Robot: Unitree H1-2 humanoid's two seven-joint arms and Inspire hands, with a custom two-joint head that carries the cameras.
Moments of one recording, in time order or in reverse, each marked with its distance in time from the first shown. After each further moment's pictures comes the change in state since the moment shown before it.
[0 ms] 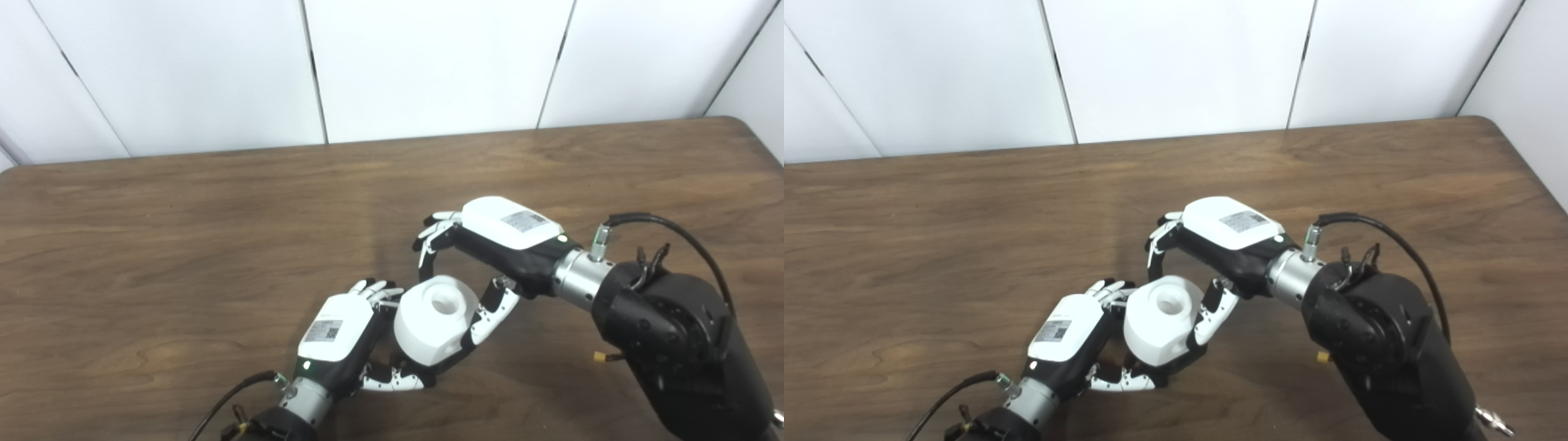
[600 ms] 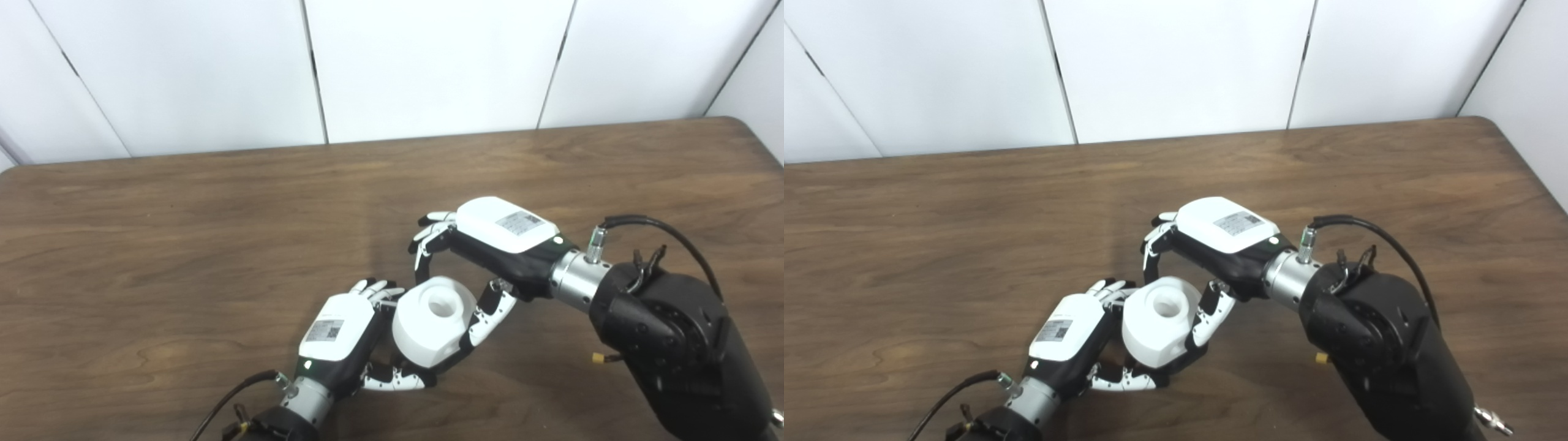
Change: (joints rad) left arm -0.003 -0.002 -0.005 0.000 0.001 0.007 -0.001; right arm -0.005 -0.012 0.007 0.000 -0.007 -0.044 0.001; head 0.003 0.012
